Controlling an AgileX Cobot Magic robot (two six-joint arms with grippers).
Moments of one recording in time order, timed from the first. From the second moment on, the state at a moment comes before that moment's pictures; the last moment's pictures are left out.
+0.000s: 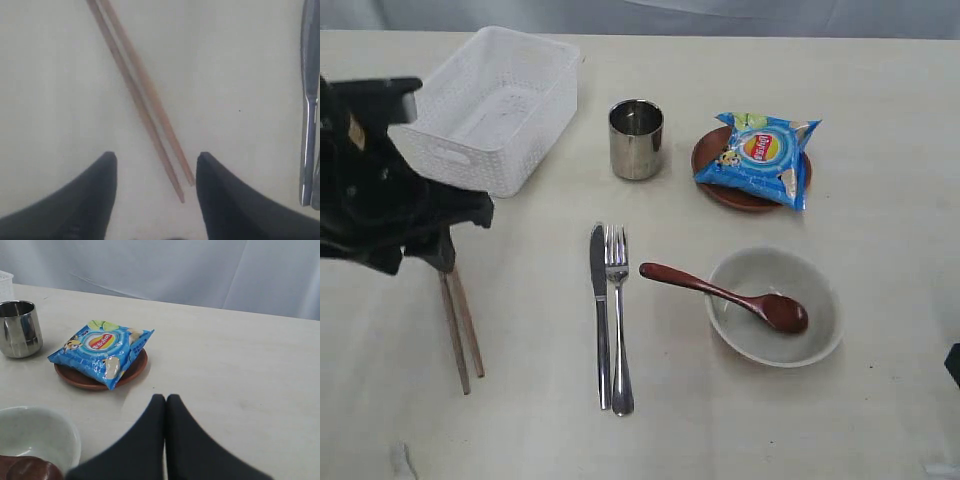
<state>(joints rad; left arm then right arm) -0.51 1.40 -0.82 -0.07 0.90 -0.45 0.09 0.00 0.00 0.01 0.33 -0.08</state>
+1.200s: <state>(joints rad) -0.50 1.59 -1.03 -0.01 0.61 -0.42 0.09 0.00 0.00 0.01 0.33 -0.08</state>
